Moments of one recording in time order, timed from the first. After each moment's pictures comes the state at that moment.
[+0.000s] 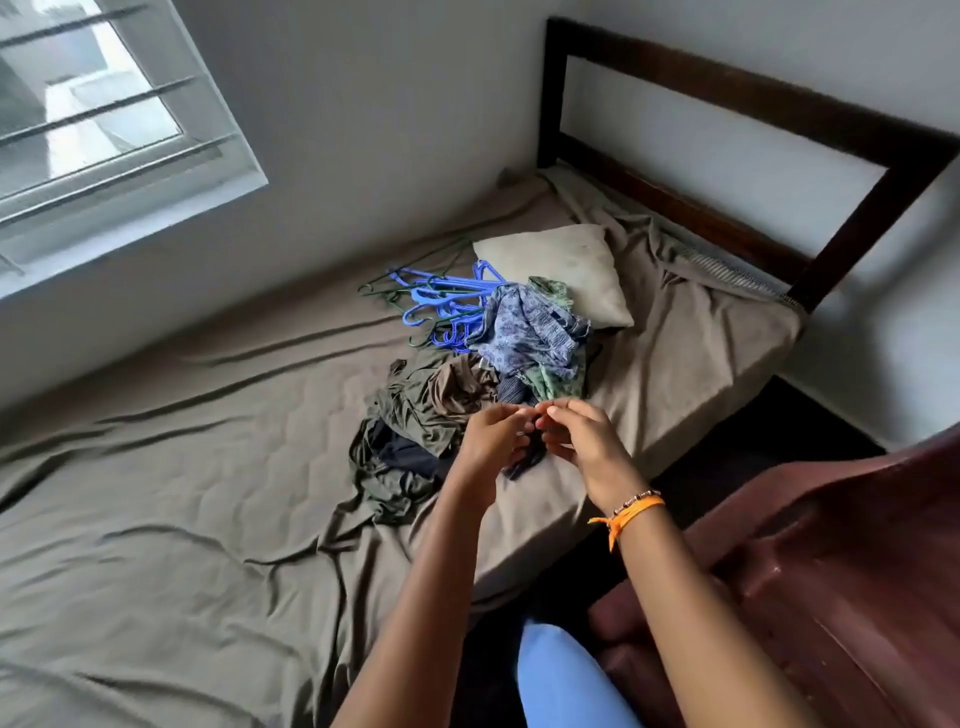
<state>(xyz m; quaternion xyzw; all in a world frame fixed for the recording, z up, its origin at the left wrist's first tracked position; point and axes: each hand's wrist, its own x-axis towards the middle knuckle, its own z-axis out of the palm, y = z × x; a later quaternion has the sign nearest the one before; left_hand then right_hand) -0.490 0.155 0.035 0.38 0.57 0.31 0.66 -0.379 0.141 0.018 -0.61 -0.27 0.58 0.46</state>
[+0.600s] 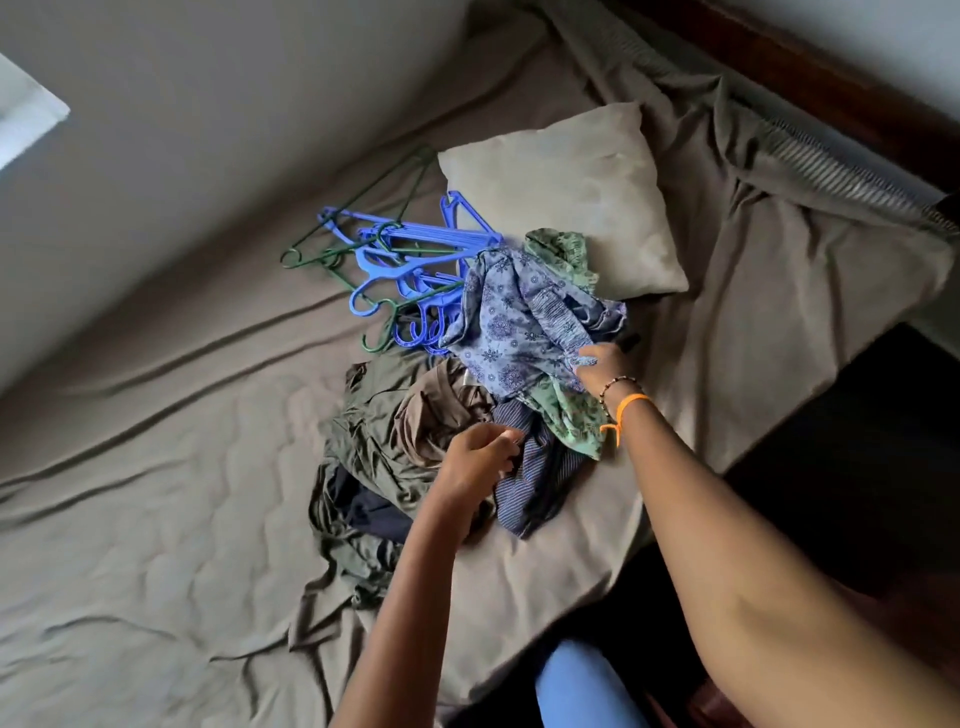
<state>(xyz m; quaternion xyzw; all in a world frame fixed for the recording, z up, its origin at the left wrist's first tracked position) -0.456 0.373 -0.107 0.39 0.66 0.14 0.63 -0.268 0.435 -0.214 -0.80 -0.34 0.45 0.20</state>
